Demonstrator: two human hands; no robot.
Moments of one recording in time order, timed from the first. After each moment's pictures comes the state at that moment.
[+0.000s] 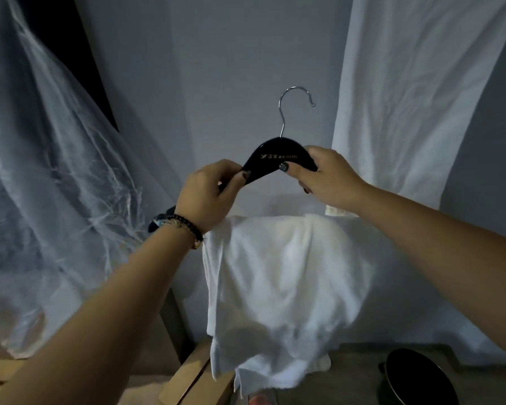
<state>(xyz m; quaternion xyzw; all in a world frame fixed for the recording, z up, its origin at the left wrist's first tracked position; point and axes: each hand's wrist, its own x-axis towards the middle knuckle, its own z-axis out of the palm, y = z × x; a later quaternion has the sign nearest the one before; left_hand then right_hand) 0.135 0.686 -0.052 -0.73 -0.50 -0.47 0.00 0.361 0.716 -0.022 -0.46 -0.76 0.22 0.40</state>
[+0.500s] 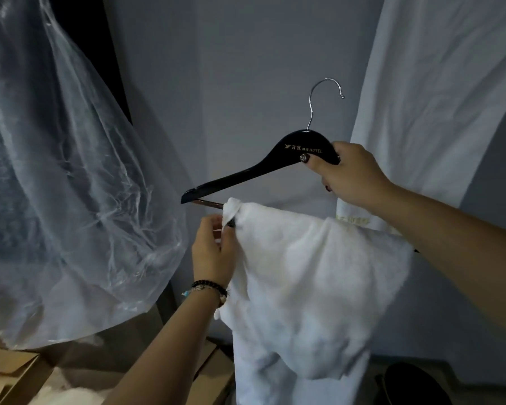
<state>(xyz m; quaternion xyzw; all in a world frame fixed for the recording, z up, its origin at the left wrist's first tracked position) 0.139 0.672 -0.155 -0.46 -0.61 -0.62 -0.18 0.344 0.714 -0.001 -0.53 -0.73 0.14 0.40</state>
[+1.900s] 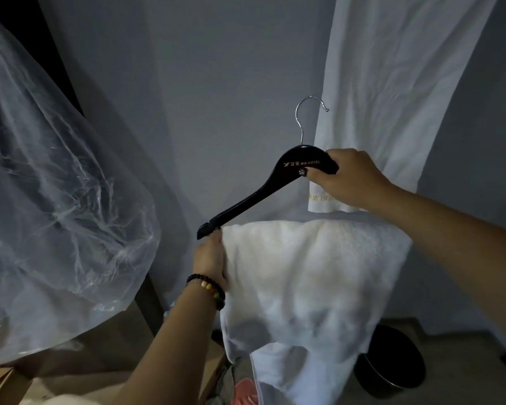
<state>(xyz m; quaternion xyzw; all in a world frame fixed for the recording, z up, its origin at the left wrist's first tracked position) 0.174 0.669 -0.155 -0.22 -0.58 -0.55 -0.55 0.401 0.708 -0.036 -0.59 -0.73 0.07 0.33</state>
